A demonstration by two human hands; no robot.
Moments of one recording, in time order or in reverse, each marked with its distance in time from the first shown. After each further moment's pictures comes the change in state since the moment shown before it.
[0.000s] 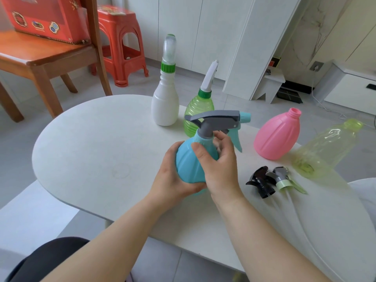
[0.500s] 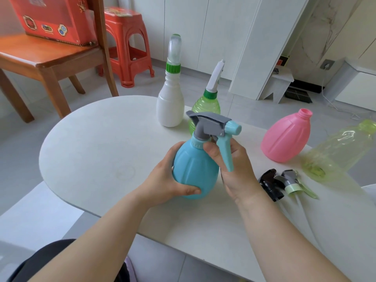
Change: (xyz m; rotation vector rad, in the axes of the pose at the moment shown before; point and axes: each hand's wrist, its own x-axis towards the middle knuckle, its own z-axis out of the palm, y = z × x) left_hand 0.012 0.000 -0.030 0.025 -0.216 -0.045; right_hand 0.017 -0.004 -0.016 0.194 -0.269 0.076
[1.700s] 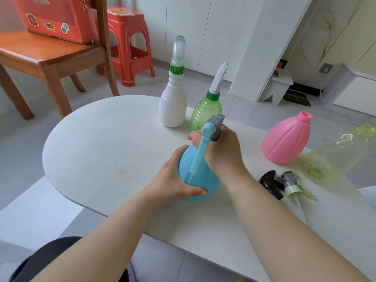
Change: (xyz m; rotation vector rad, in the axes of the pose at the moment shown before) left_hand -0.002 0.000 0.006 -0.052 0.002 -0.038; right_hand 0.022 -0.021 0.025 -0.685 0.124 0.110
